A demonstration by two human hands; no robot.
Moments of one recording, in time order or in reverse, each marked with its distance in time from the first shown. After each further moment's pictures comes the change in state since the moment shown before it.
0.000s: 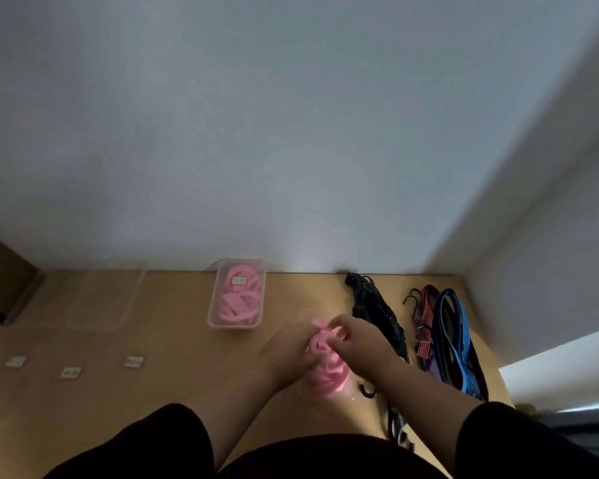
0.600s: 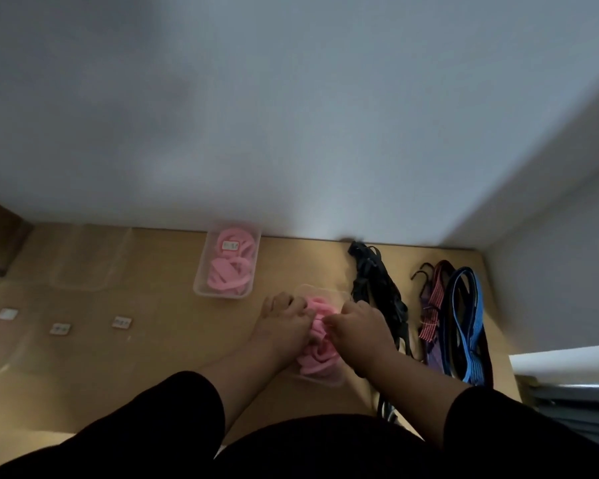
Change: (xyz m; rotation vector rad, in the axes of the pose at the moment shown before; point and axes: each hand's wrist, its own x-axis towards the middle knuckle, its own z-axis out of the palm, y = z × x) left_hand 0.026 -0.013 0.041 0.593 -0.071 -0.034; right_hand 0.021 0.045 0.021 -0.625 -0.017 -0.271
